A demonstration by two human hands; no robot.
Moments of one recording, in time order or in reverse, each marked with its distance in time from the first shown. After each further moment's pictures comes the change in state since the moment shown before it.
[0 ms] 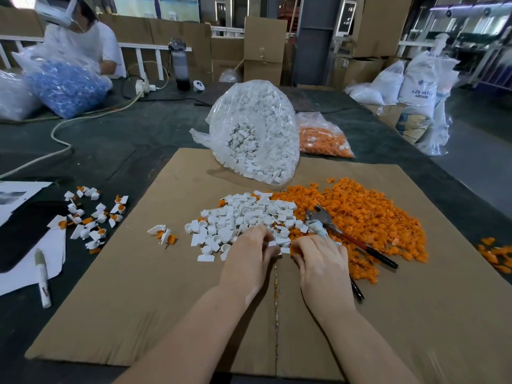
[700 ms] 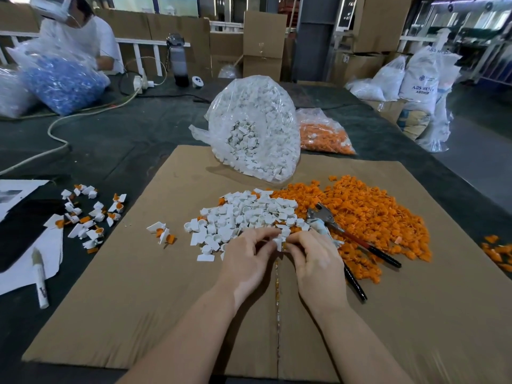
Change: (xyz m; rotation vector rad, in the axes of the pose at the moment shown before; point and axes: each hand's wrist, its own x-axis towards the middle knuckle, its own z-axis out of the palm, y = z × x) left_hand -0.002 -0.003 -0.006 -0.328 -0.039 -0.102; right_hand 0.008 -0.009 0.004 0.286 0.010 0.090
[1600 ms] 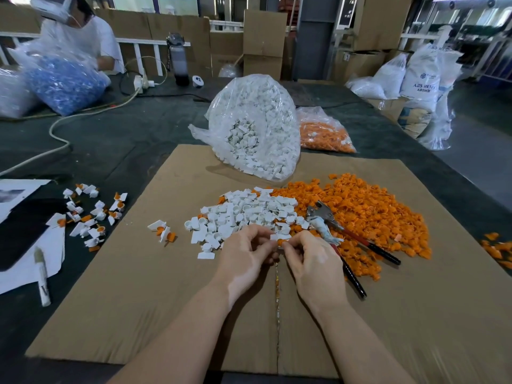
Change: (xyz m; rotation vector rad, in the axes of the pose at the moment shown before) left_hand -0.001 -0.002 -0.002 -0.277 -0.052 -0.142; right_hand -0.003 -0.002 0.000 -0.002 -0.081 0.094
